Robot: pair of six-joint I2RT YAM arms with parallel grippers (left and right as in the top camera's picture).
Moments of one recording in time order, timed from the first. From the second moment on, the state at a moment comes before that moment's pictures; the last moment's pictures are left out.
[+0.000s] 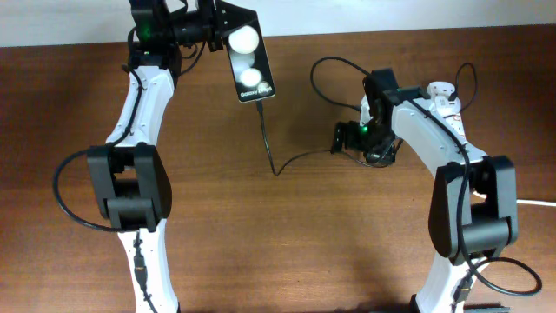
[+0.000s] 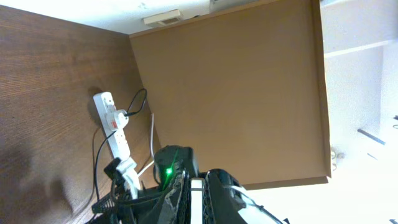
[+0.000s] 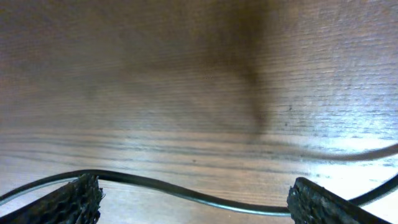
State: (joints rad) left arm -0.05 2.35 2.09 0.29 1.36 -1.33; right arm 0.14 1.99 1.43 -0.92 -0.24 0.33
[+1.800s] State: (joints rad) left arm -0.31 2.37 1.99 -0.79 0.65 -0.37; right arm 0.14 1.99 1.46 -0.60 -0.79 0.40
